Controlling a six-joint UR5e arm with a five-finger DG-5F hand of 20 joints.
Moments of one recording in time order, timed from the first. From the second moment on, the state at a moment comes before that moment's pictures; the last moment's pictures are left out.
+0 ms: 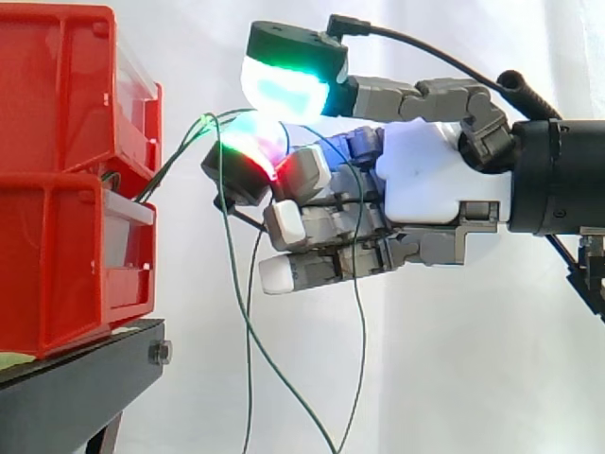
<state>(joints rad) 0.16 -2.33 -1.03 -2.83 -1.19 -0.05</state>
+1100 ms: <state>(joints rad) 0.17 -2.34 -1.03 -2.83 -1.19 -0.07</state>
